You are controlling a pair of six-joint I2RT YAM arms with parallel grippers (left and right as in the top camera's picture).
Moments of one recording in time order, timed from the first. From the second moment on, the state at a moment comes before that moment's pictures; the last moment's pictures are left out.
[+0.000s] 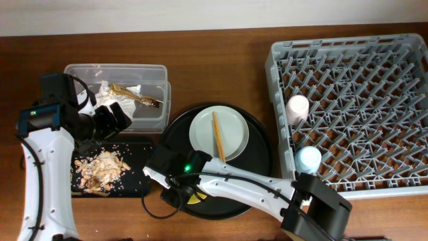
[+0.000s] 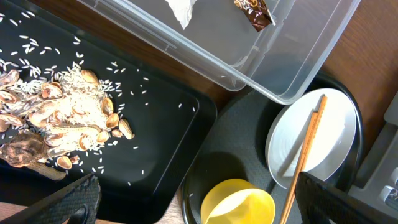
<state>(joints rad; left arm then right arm) 0.22 1.47 1.36 -1.19 0.26 -0.32 1.08 1.92 1.40 -0.77 -0.23 0.06</state>
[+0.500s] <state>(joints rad) 0.22 1.47 1.36 -1.19 0.26 -0.32 1.08 1.98 1.40 -0.76 -0.20 0.06</state>
